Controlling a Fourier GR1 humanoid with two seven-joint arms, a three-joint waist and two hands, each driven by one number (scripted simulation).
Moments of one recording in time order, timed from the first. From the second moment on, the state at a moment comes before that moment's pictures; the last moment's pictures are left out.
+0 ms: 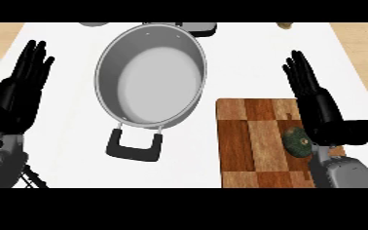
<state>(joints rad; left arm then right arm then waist) -0.20 0.54 -0.06 -1.53 0.41 0.20 -0.04 -0.17 -0.24 0.08 -1.63 -0.14 -0.09 -0.02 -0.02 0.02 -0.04</state>
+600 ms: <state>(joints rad) -0.08 0.58 -0.03 -1.32 0.27 0.25 0.12 -0.03 -0.31 -0.12 -1.58 0.27 -0.60 0.03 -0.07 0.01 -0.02</state>
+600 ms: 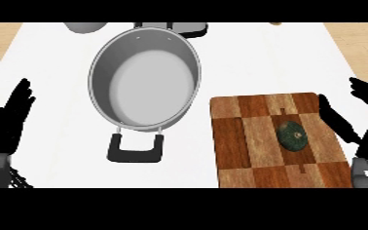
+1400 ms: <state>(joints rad) -0.16 0.59 -0.11 -1.26 0.21 0.29 0.27 0.26 -0.11 0.02 -1.82 1.06 -0.53 0.57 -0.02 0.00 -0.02</state>
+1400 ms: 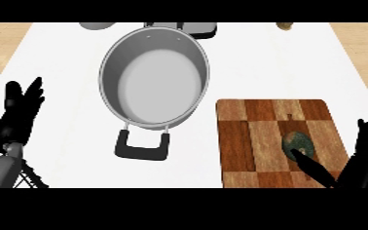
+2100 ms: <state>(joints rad) -0.20 0.59 -0.14 -1.24 0.20 0.30 0.30 0.12 -0.01 0.18 -2.07 1.16 0.17 1.09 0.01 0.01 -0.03</state>
